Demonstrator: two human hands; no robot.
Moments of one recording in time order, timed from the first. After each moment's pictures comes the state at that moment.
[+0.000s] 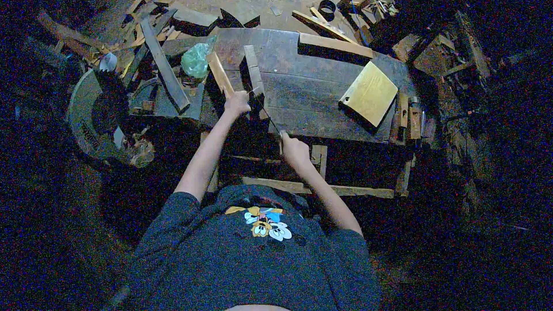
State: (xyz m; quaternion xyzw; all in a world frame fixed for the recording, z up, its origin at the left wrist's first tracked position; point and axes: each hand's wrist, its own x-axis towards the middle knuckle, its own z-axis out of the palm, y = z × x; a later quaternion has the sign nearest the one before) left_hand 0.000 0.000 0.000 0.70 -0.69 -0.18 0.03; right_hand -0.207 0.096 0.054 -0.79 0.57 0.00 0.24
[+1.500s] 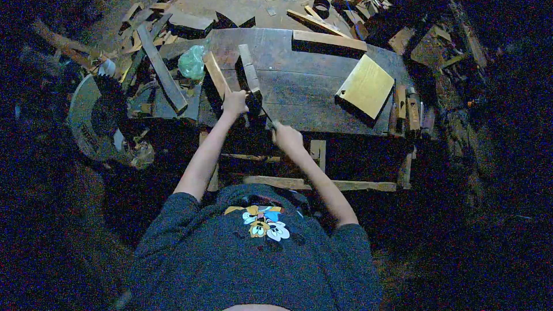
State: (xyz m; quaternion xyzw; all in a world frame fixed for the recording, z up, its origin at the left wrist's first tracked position) left_hand -0.002 0.002 -0.011 0.65 -0.75 -0.10 0.05; right_hand -0.193 0.083 0.053 -0.78 0.58 -0.05 0.25
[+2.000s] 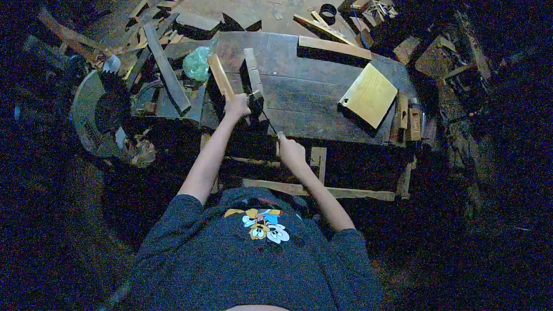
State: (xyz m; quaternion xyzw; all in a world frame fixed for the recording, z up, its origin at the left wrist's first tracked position) left_hand -0.004 0.000 0.009 0.72 -0.68 -0.17 0.02; right_hand -0.191 0.095 0.076 -0.75 0.61 0.01 0.27
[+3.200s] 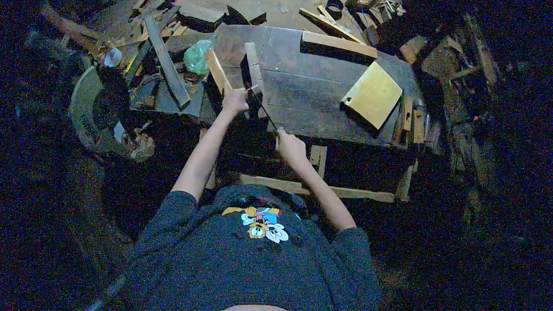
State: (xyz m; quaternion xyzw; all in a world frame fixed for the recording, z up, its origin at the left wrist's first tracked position) left_hand 0.005 -0.004 -0.008 0.67 -0.72 -0.16 0.05; right_hand -0.198 0.085 0.062 -0.77 0.58 0.00 0.27
